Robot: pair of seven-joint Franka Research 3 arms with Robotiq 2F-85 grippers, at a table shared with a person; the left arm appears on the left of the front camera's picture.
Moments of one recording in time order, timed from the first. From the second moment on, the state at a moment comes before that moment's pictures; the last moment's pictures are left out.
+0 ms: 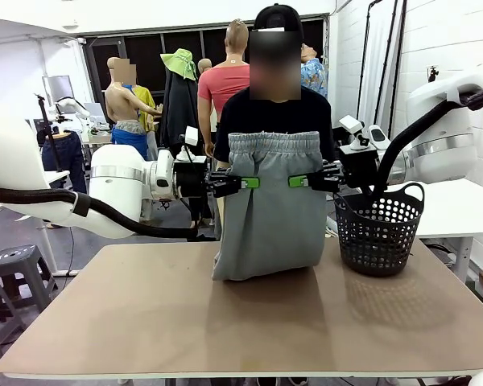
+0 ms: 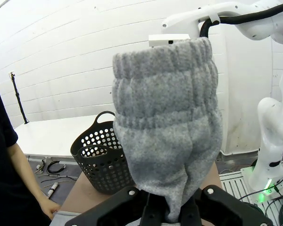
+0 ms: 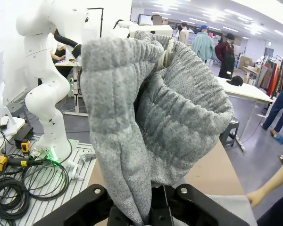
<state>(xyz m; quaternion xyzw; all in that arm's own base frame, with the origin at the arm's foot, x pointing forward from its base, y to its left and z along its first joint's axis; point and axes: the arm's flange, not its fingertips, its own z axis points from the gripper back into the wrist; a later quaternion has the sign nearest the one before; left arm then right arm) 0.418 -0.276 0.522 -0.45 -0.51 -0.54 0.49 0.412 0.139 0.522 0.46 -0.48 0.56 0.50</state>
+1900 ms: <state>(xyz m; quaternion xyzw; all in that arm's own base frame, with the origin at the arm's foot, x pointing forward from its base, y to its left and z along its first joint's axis) 0.418 -0.276 0.522 -0.45 -0.51 -0.54 0.49 0.412 0.139 0.522 0.46 -0.48 0.56 0.50</state>
